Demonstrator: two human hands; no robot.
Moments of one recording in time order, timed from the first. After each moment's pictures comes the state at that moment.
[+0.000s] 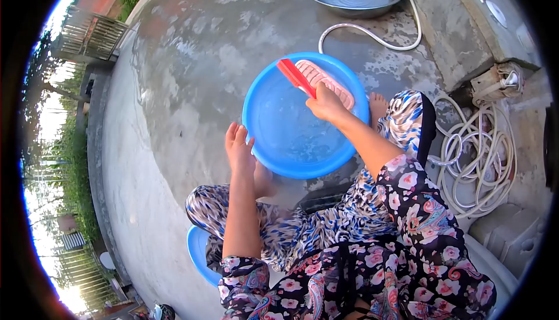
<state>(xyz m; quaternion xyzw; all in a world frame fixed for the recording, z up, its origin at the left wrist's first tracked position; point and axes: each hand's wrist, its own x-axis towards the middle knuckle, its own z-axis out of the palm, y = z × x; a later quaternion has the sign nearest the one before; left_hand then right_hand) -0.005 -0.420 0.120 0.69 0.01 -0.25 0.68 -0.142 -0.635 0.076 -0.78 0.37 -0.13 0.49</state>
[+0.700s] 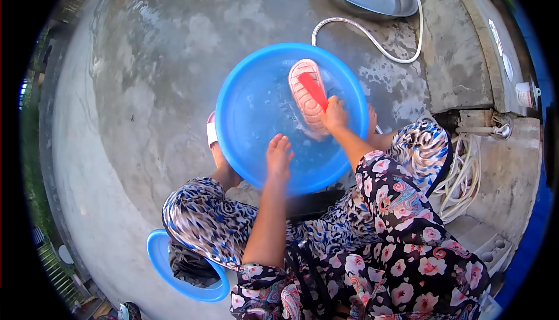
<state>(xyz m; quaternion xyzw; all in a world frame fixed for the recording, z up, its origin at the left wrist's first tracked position) -0.065 -0.452 0.001 0.60 0.18 -0.47 0.63 -0.131 -0.637 -0.041 -0.80 0.54 0.03 0.25</state>
